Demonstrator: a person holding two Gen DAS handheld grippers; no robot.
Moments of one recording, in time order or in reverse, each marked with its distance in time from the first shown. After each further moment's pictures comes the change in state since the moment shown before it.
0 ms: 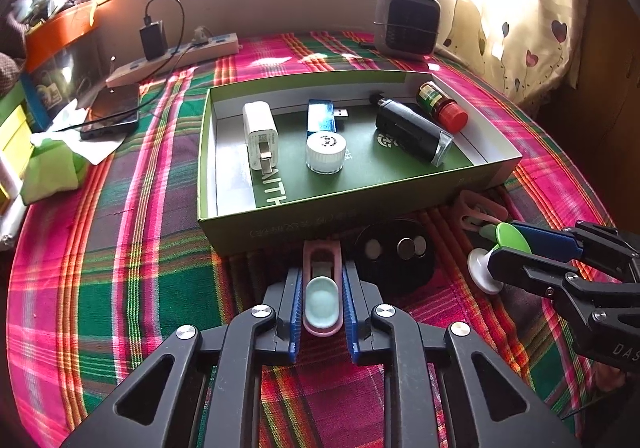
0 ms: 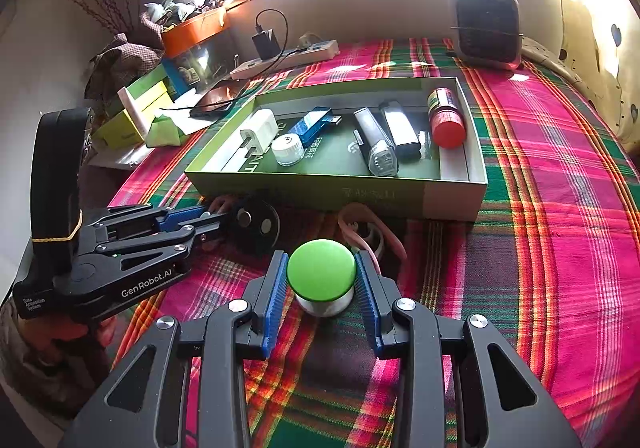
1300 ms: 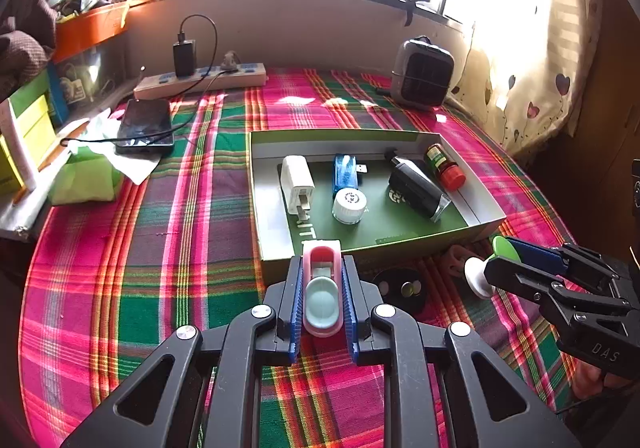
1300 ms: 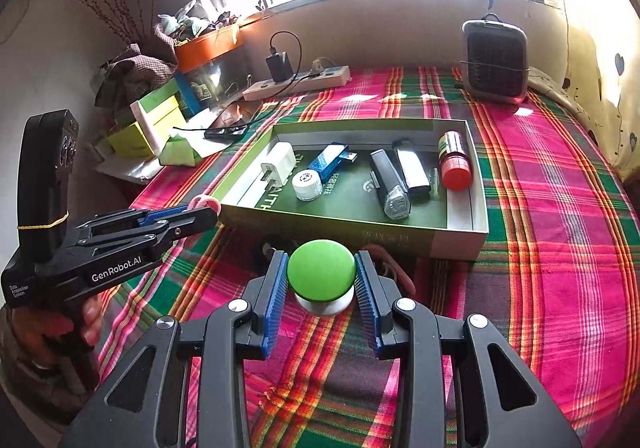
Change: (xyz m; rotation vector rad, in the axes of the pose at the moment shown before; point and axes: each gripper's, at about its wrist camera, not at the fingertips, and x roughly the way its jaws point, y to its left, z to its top) left arm -0.041 0.028 0.019 -0.104 -0.088 -0.031; right arm -0.020 0.017 0.022 -0.037 -0.066 0.001
